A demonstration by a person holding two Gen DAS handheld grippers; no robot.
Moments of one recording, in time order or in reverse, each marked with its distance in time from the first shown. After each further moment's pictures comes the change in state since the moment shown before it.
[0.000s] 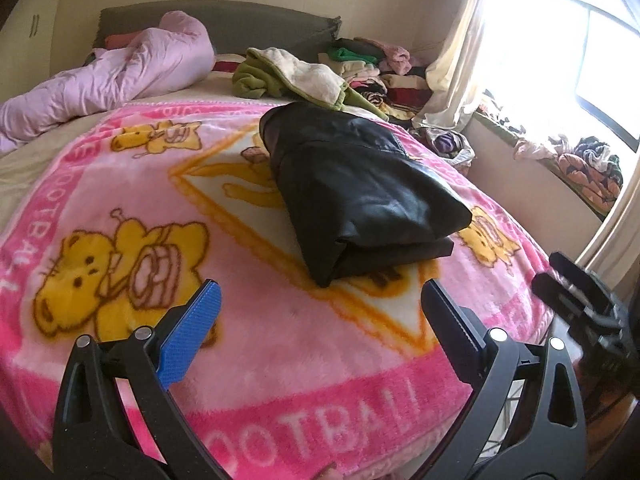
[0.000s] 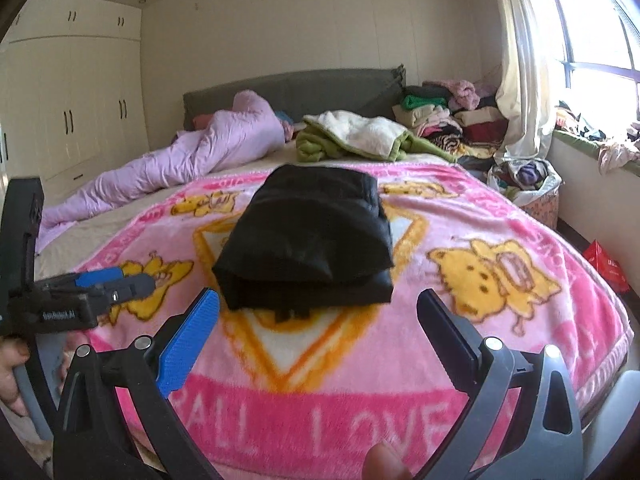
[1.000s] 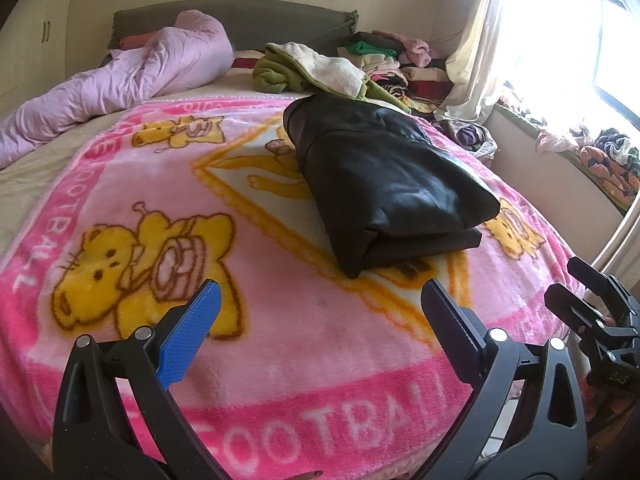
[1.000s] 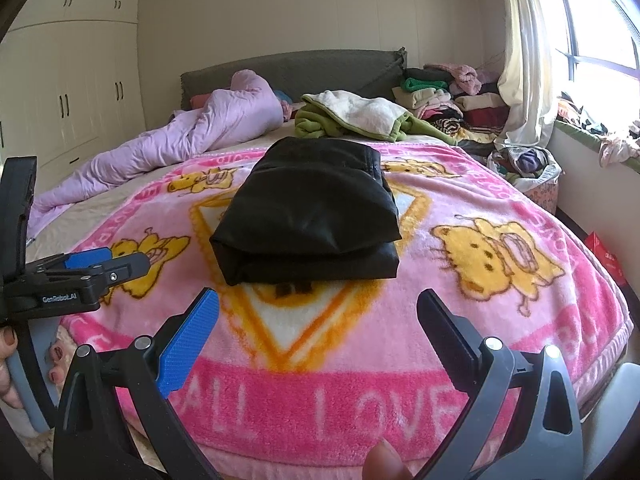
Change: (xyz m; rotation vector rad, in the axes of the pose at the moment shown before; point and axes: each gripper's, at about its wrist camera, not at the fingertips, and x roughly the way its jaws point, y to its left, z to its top) left arm 0.003 0.008 -0.005 0.007 0.018 0.088; right arm 0.013 0.001 -0.011 -0.013 0.062 -0.012
